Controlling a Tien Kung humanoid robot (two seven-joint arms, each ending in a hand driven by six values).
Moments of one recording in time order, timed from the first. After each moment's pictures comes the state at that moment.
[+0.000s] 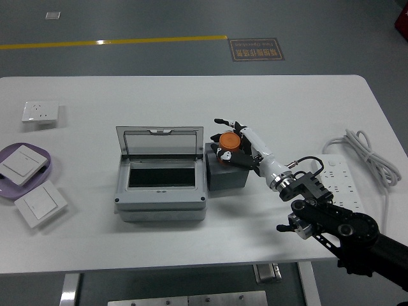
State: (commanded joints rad) left arm 0.02 0.25 -0.41 -0.23 0.30 -0.11 0.14; right arm 0.50 -0.25 0.56 1.10 -0.85 -0.25 0.37
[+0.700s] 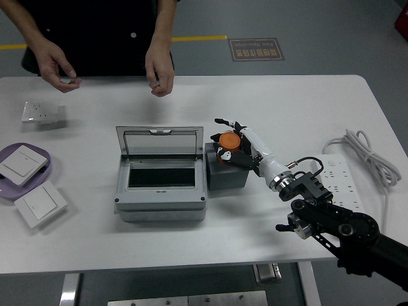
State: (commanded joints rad) left arm 0.02 0.25 -0.42 -0.23 0.30 -0.11 0.12; right arm 0.50 -0.25 0.56 1.12 -0.85 -0.26 0.34
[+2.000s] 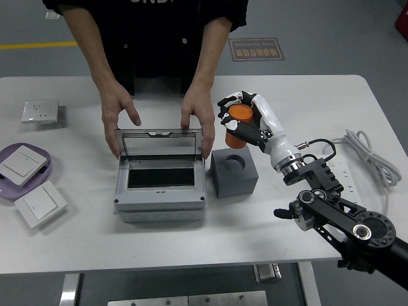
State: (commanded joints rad) left arm 0.03 0.24 -0.44 -0.23 0.32 -0.10 0.10; right arm 0.45 -0.29 0.71 1.44 -1.00 -0.39 0.28
